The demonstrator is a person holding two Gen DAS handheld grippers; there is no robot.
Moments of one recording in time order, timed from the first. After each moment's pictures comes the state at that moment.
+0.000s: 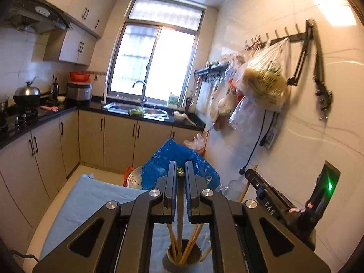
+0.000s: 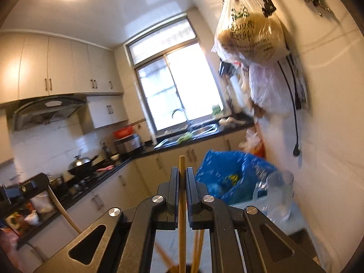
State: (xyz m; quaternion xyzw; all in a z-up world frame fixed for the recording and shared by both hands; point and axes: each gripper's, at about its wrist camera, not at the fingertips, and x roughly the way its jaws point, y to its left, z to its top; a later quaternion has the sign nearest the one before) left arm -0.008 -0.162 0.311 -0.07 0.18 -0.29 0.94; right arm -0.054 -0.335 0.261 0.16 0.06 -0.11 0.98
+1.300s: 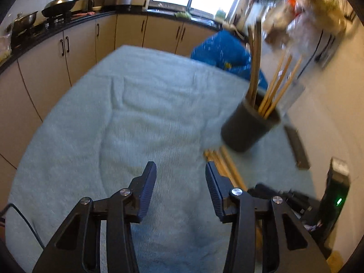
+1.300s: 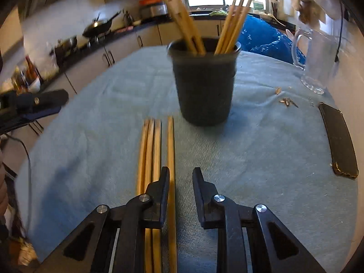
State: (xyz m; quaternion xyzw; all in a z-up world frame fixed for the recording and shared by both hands) left arm -0.053 -0.092 0.077 -0.04 0.45 -0.19 0.87; right arm -0.095 -0.255 0.025 0.06 0.44 0.04 0.90
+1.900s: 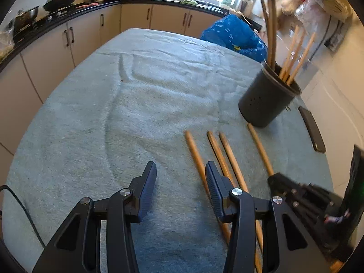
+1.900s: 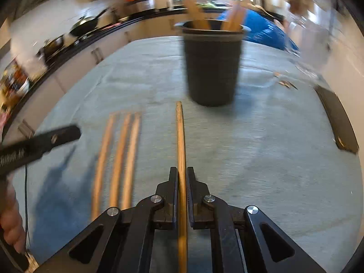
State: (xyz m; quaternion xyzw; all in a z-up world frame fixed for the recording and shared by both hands) left arm -0.062 -0.089 0.041 -0.02 0.47 -0.17 0.86; right arm -0.109 -0.246 0.017 0.09 0.45 -0.02 0.89
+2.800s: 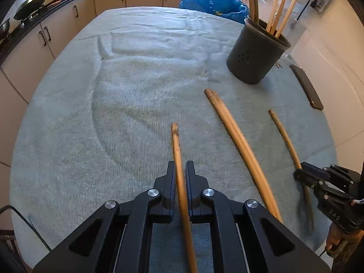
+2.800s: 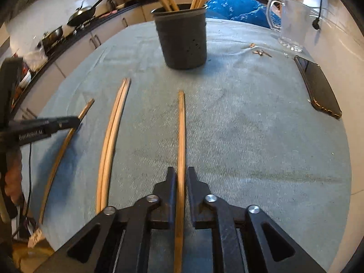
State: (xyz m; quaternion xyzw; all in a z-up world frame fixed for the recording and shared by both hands) left arm -0.063 -0.090 0.030 0.06 0.54 -0.22 0.81; right arm -0.160 -0.268 0.022 0.09 0.51 0.01 0.85
